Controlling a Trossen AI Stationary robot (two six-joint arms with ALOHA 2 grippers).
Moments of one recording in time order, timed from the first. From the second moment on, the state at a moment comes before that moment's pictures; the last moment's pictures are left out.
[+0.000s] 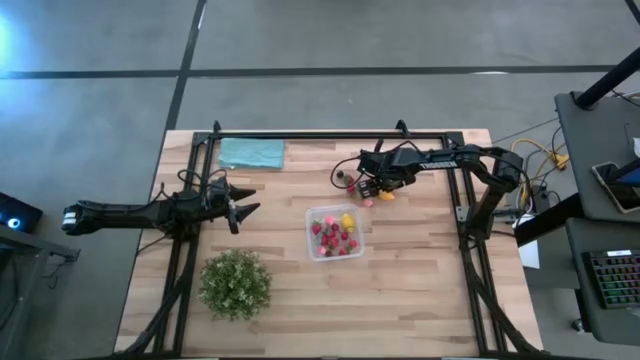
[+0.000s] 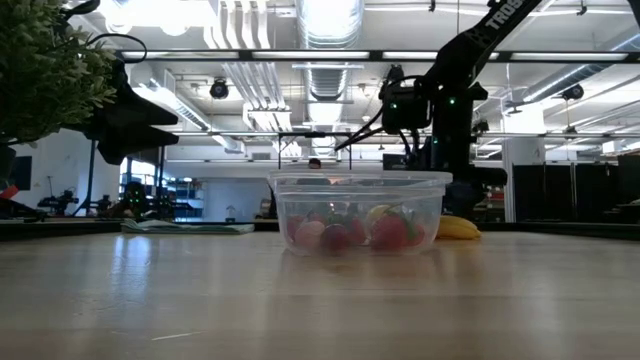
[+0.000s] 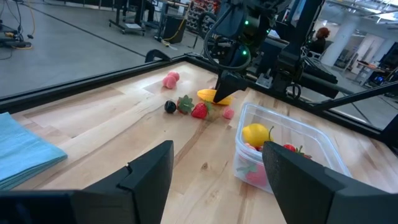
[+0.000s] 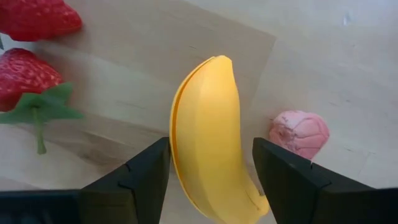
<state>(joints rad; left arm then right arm) 0.06 0.25 0.01 0.07 -0.29 -0.33 -0.40 1.74 1.02 -0.70 0.13 0.81</state>
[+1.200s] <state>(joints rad) 0.06 0.25 0.01 0.07 -0.29 -0.33 -0.34 1.74 1.29 -0.85 0.03 0.73</state>
